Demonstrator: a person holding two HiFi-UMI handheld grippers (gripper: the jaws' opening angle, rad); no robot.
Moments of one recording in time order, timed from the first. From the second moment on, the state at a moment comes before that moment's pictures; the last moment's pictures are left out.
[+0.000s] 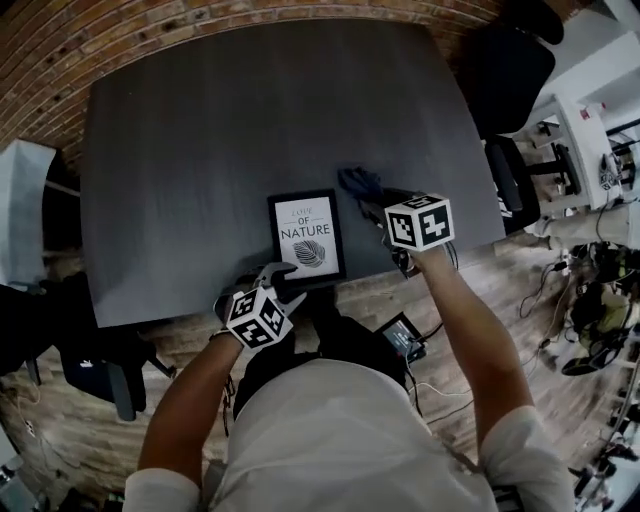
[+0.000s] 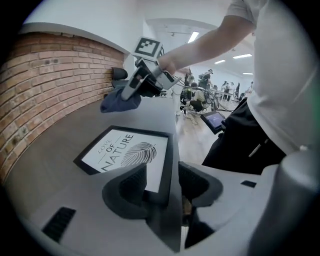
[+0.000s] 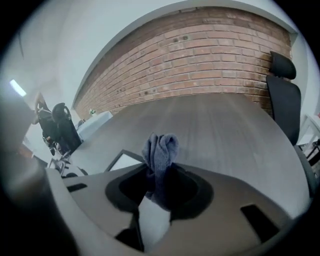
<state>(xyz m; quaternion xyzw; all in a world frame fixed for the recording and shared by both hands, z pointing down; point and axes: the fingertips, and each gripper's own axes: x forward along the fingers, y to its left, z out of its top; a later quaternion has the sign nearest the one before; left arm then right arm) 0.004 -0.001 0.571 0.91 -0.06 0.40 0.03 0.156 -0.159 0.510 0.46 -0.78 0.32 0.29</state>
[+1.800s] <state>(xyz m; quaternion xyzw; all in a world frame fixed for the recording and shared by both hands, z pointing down) 0.005 -0.015 0.586 0.89 -0.18 0.40 0.09 -0.036 -0.242 0.566 0.28 -0.85 0.28 0.34</state>
